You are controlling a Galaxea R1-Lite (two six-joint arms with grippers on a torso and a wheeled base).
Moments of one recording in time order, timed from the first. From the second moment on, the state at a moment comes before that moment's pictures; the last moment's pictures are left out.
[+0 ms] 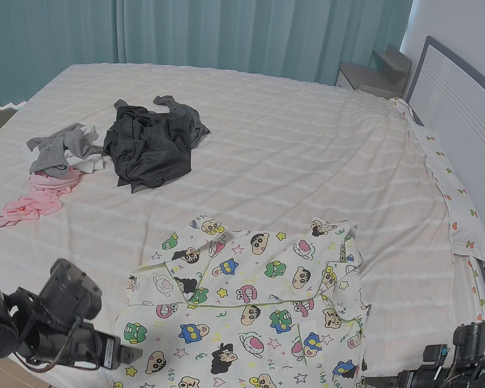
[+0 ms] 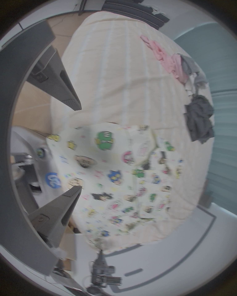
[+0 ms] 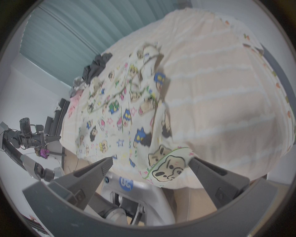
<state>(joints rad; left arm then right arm) -0.58 1.66 -0.35 -0.30 0.15 -0.50 0.02 1.83 -0.02 -0.88 0.38 0.13</state>
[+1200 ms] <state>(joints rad) -0.53 2.30 -1.43 -0.16 0.38 -0.51 -0.04 1.06 -0.02 -0.71 0.59 0.84</state>
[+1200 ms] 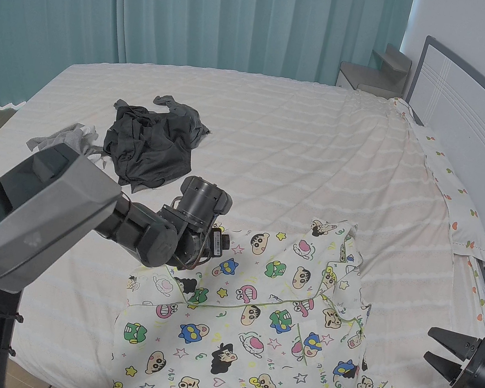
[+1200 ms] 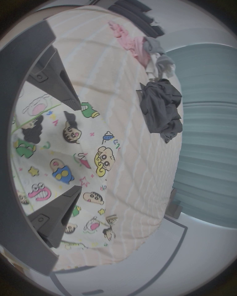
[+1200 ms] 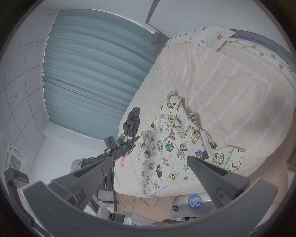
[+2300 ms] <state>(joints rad) -0.30 2.35 -1.61 -0.16 0.57 -0.25 -0.04 0.99 -0.02 -0.69 0.62 0.84</state>
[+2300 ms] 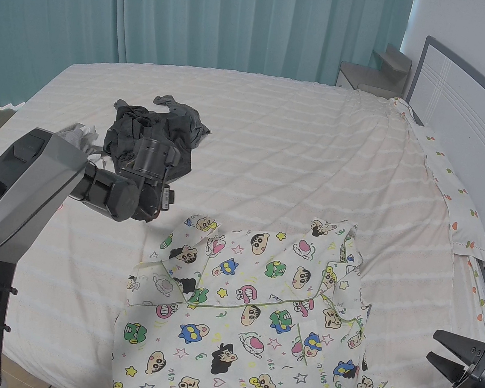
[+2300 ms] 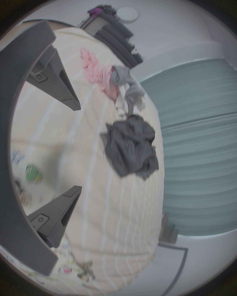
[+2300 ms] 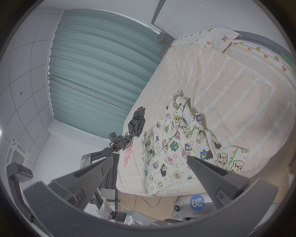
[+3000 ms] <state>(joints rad) -0.49 2.47 -1.67 -0.09 0.38 -0.39 -0.04 0.99 -0.02 -0.67 0.62 0.84</state>
